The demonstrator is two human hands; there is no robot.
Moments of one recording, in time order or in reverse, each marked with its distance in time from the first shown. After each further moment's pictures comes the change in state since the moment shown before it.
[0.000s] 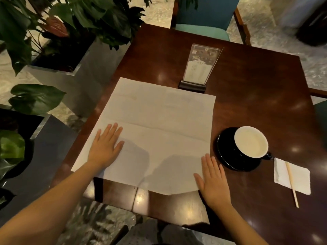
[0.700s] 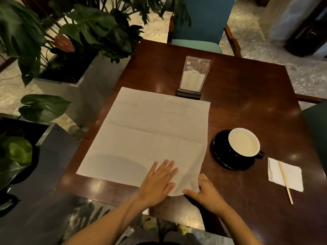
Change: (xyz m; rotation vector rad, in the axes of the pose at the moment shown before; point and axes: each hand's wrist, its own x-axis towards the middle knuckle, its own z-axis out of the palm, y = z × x) left_hand -0.077 0.168 0.012 -0.148 -0.138 0.434; right_hand -0.024 -0.026 -0.043 0.754 -0.247 -0.136
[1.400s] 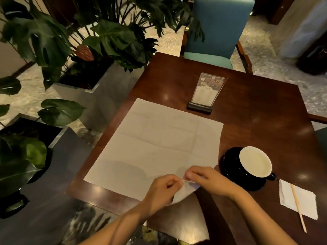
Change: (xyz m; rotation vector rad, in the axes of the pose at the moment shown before) left_hand -0.007 0.024 -0.082 -1.237 0.171 -0.394; right_hand 0.053 -0.074 -0.055 -0.091 -0.282 -0.127
